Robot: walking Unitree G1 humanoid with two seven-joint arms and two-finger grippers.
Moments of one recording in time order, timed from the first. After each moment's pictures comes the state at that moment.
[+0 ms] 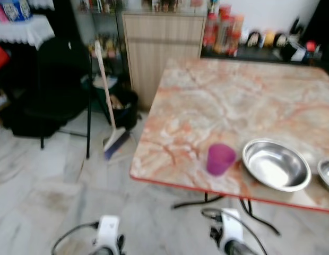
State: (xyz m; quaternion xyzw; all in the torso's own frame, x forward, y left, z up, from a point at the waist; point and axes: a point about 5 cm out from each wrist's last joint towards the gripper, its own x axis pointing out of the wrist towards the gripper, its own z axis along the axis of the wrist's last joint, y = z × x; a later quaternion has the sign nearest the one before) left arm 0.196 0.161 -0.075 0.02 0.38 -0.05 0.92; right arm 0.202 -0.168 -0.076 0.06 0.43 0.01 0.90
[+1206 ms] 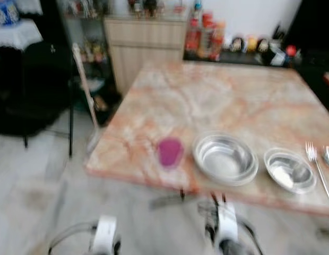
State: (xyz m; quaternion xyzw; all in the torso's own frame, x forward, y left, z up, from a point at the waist) left arm 0.187 0.153 -0.080 0.02 0.39 -0.07 0.92; right arm 0.202 -0.173 -0.075 0.06 0.42 -0.01 0.90
